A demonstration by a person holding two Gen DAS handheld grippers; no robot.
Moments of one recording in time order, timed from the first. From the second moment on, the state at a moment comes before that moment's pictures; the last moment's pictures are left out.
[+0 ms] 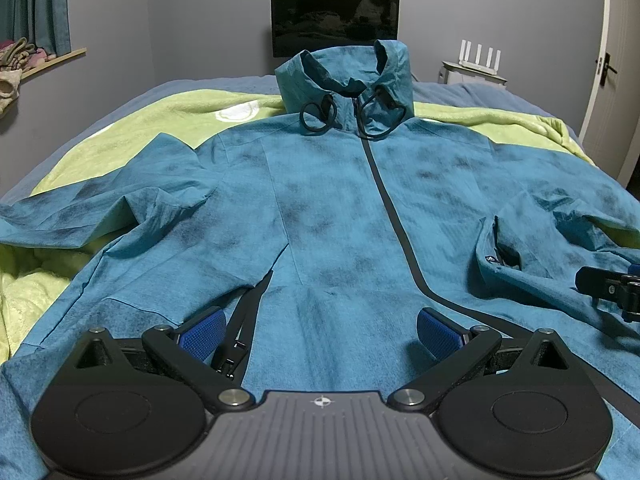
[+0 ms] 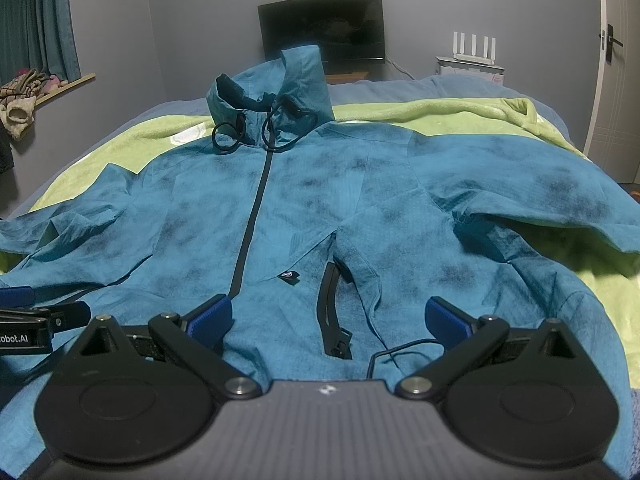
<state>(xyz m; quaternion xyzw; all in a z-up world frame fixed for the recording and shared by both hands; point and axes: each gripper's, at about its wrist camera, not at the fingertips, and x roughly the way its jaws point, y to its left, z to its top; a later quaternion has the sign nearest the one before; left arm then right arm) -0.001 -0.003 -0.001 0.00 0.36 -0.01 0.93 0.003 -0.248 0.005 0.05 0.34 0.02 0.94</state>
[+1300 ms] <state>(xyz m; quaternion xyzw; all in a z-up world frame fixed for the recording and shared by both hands) -0.003 -0.002 0.016 -0.01 0.34 0.00 0.94 -0.016 -0.258 0.043 0.07 0.26 0.03 0.96</state>
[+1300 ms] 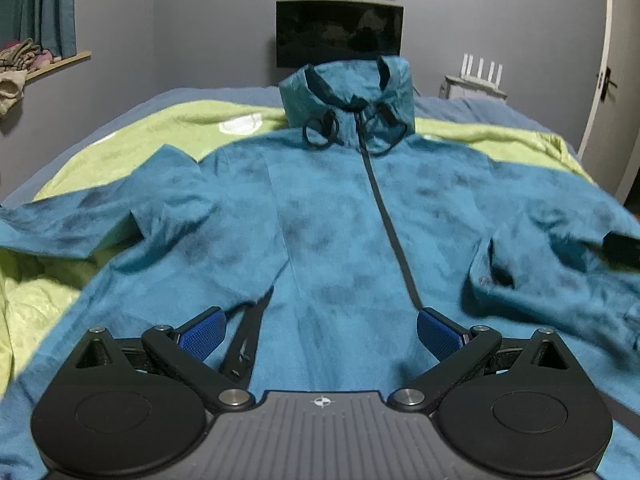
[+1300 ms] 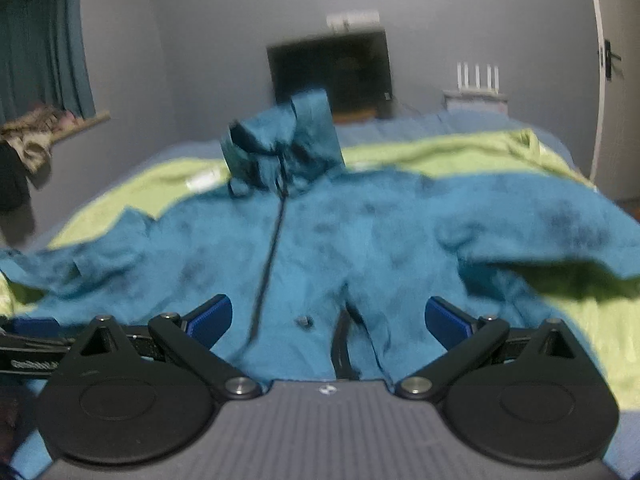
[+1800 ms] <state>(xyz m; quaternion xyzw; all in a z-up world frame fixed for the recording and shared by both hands) 0.055 0.030 0.079 0.02 0.31 0.00 0.95 0.052 -0.418 0.105 0.02 0.20 -0.12 0.97</state>
